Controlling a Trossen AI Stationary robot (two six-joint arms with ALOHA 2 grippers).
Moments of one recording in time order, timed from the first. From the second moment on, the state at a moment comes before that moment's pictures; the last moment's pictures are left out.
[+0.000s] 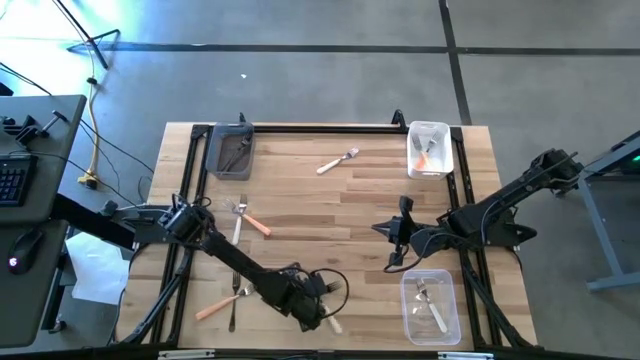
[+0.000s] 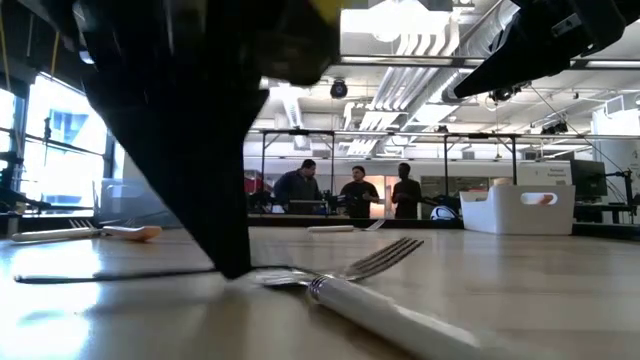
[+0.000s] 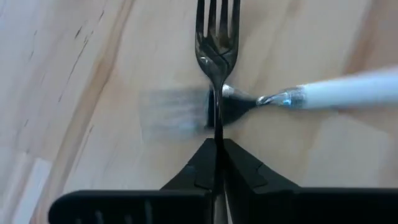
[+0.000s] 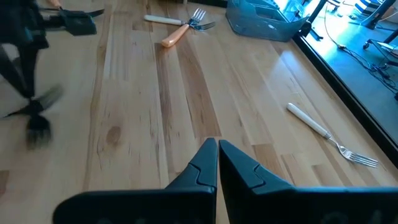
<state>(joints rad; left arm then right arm) -0.57 2.16 1.56 -0.70 -0.27 -0.92 0.49 1.14 0.61 -0.12 0.69 0.20</state>
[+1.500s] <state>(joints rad) 0.22 1.24 1.13 -1.30 -0.63 -0.72 0.49 1.14 0.61 -0.11 0.68 0.18</state>
